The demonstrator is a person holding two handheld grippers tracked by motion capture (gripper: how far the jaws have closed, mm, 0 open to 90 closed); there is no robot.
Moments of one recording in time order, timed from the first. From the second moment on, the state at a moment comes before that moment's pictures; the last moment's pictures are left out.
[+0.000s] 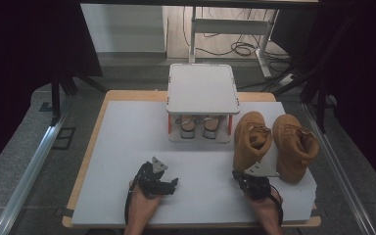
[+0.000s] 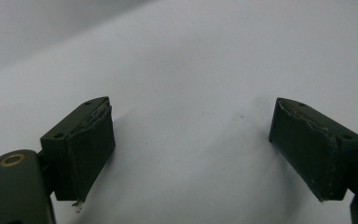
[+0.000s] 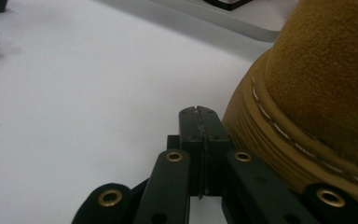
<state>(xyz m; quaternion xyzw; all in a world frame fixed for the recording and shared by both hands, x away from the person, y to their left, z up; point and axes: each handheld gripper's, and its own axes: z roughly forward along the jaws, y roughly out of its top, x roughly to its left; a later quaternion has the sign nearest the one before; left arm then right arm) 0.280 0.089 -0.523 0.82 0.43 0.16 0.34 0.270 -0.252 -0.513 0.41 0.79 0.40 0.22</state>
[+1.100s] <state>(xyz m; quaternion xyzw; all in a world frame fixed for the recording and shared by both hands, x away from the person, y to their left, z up) 0.280 0.089 -0.523 0.82 0.43 0.16 0.34 0.270 -0.265 -0.515 0.40 0.80 0.39 0.22</state>
